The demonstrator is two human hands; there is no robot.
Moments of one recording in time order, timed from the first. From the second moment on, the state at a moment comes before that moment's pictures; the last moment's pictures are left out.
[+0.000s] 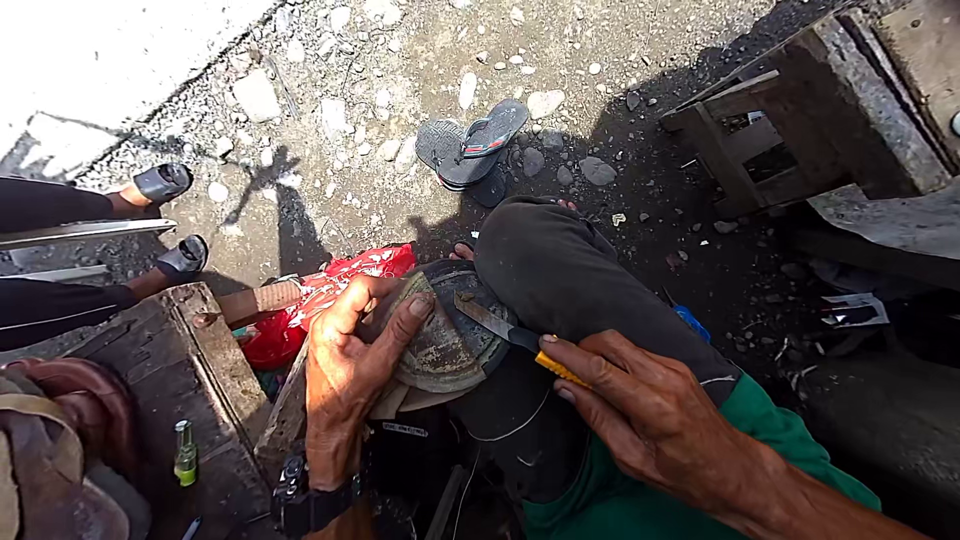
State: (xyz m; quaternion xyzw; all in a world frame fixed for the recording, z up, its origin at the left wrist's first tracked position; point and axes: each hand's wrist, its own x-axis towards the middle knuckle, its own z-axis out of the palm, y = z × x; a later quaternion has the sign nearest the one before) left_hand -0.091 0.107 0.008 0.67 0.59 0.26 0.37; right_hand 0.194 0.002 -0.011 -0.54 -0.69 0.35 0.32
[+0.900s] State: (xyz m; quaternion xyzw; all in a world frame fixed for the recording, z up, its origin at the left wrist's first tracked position) left_hand -0.090 0.107 0.009 0.67 0.58 0.27 0.38; right_hand 0.201 0.001 -0.014 -0.54 -0.69 0.36 0.33
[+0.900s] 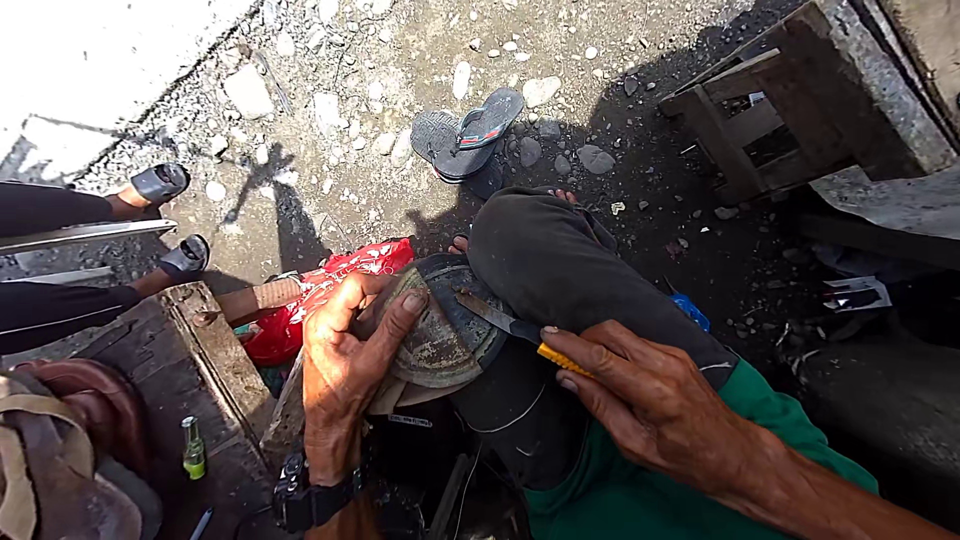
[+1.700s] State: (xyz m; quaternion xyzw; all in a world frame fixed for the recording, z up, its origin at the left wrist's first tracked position) left_hand -0.087 0.104 0.013 0.66 0.59 0.27 0.38; right_hand 0.213 0.006 -0.002 -0.47 -0.41 0.67 0.40
